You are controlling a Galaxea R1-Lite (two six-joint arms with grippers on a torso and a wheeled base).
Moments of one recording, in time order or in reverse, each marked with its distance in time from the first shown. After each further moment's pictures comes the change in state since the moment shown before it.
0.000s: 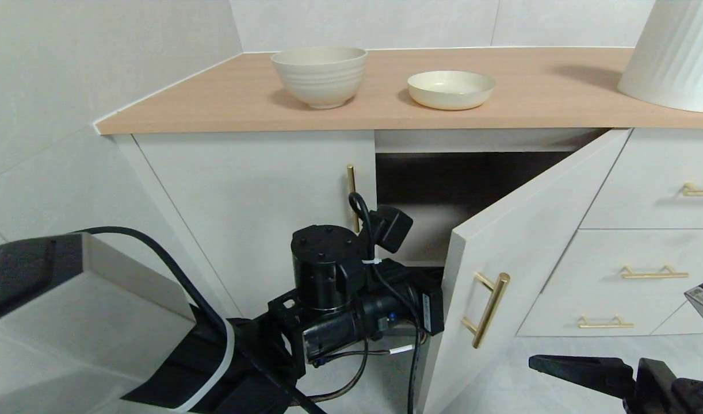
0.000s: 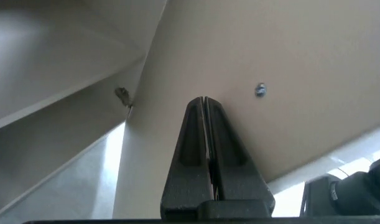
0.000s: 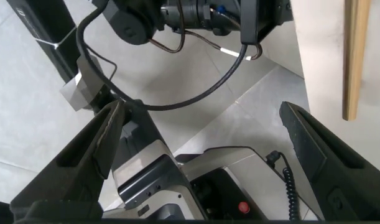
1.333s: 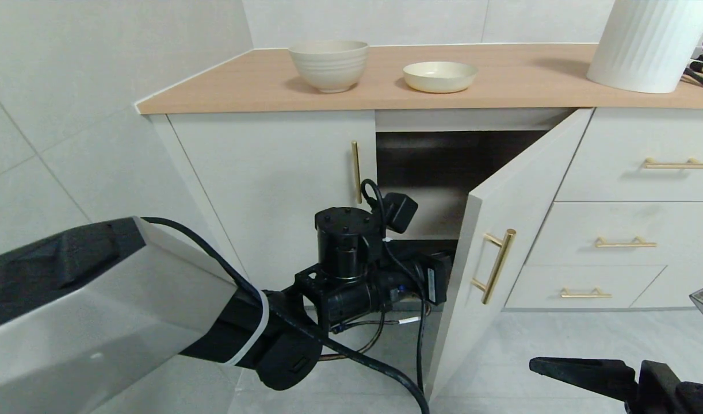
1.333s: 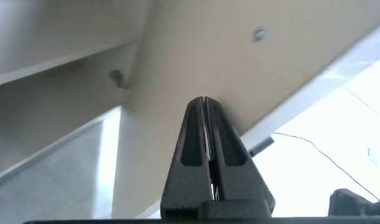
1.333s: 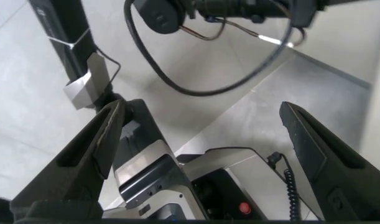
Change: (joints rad) left arm 0.042 0.095 -0.183 0.111 0.000 -0.001; right arm 0.010 -0.006 0.000 0.000 0.000 -0.002
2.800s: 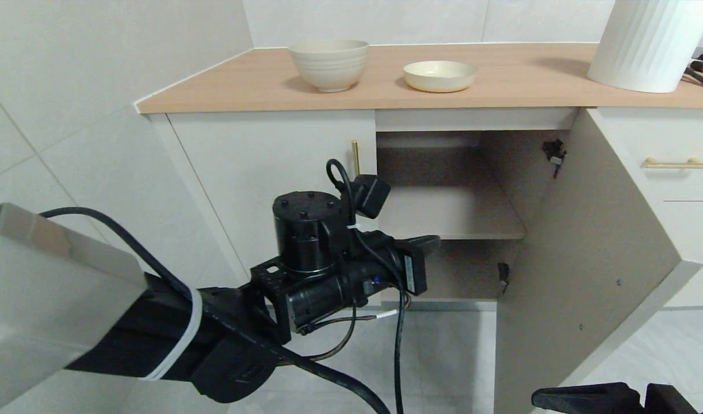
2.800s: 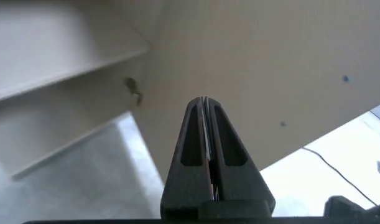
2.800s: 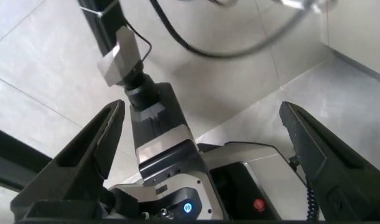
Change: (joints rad) left arm 0.027 -0.160 0.110 0.028 0.071 0.001; right arm 0.014 -0.026 0.028 -0.009 0.141 -0.037
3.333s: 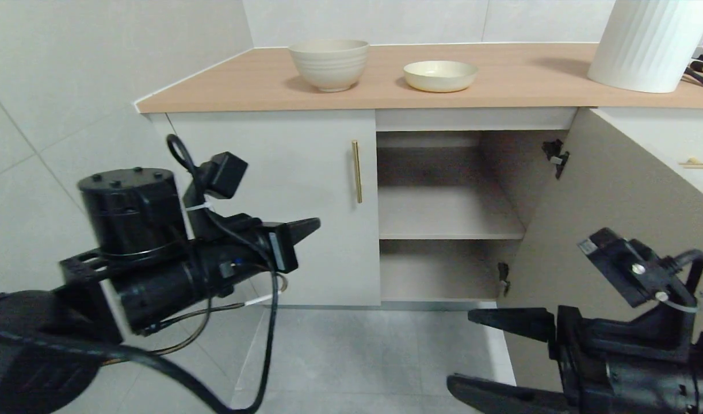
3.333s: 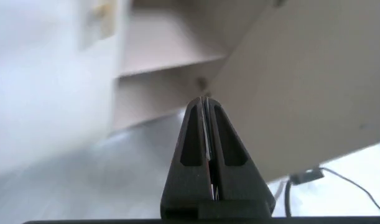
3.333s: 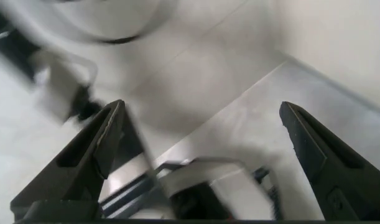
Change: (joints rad) left arm 0.287 -0.364 0.240 0.203 0.000 0.012; right arm -0.054 0.282 -0.231 -0.004 -0.111 -0.047
